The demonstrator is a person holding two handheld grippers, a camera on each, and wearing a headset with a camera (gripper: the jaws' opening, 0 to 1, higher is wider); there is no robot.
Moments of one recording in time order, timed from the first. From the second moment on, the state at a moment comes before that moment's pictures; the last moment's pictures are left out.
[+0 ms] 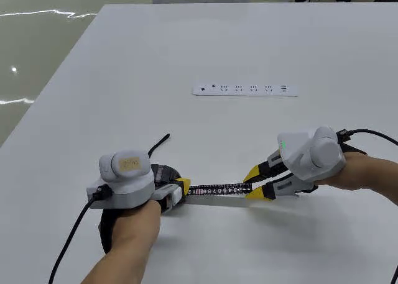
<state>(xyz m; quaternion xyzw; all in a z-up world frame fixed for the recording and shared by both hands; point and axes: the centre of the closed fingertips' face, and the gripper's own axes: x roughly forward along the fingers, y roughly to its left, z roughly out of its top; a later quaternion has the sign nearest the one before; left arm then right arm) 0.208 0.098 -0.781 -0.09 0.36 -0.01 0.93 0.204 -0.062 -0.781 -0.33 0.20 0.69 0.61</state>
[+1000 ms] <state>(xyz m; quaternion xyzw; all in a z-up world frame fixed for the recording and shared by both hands) 0.206 0.098 -0.780 -0.10 0.36 -0.01 0.93 0.203 -0.050 -0.784 -0.33 0.20 0.69 0.61</state>
